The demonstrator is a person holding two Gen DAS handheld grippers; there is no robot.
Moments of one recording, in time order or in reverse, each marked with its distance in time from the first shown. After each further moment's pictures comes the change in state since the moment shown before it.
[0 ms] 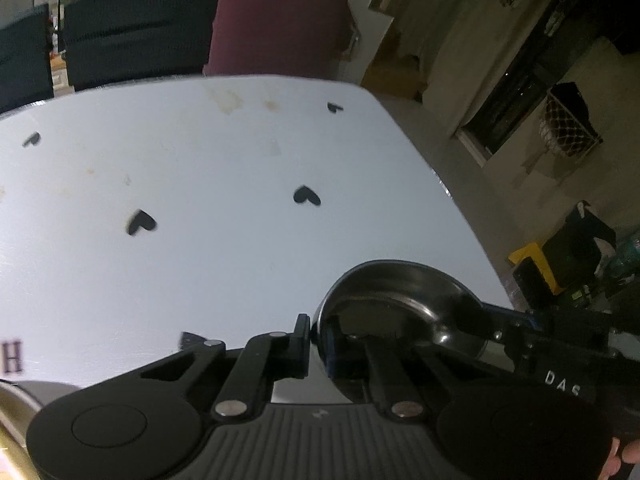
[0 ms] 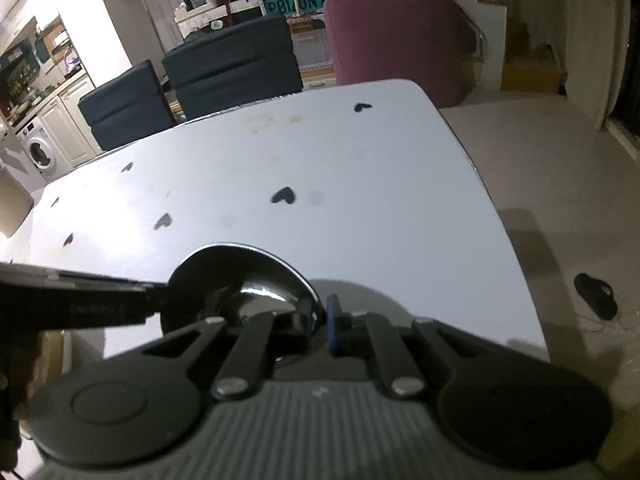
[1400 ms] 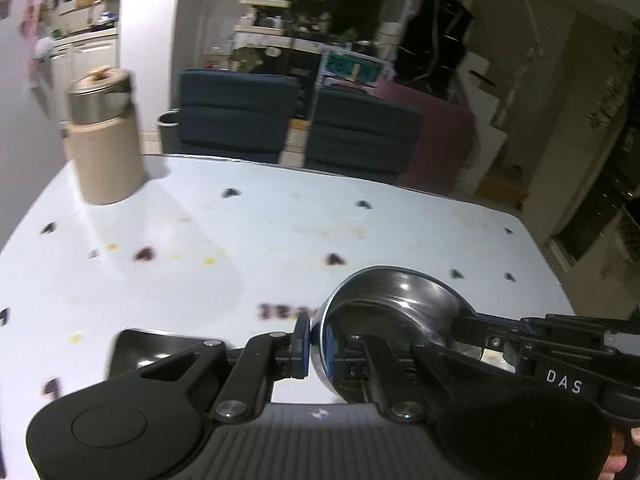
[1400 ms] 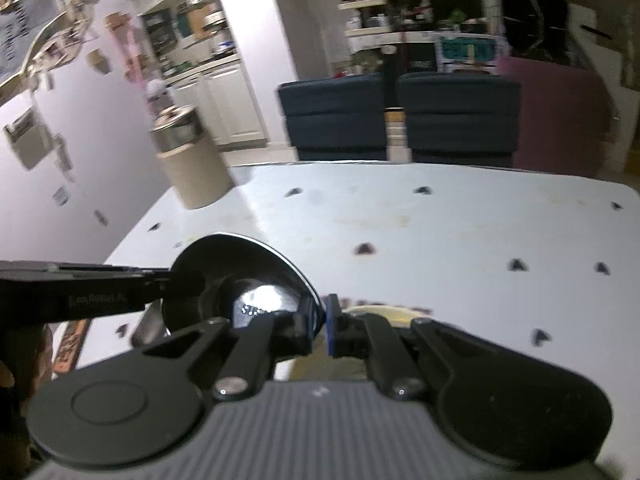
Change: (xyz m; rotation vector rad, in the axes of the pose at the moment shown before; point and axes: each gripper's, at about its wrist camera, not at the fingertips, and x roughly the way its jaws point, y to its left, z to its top) left arm -0.320 0.245 -0.118 -0.199 -0.276 0.283; right arm -0.057 0.345 -0.021 -0.244 -0.074 0.310
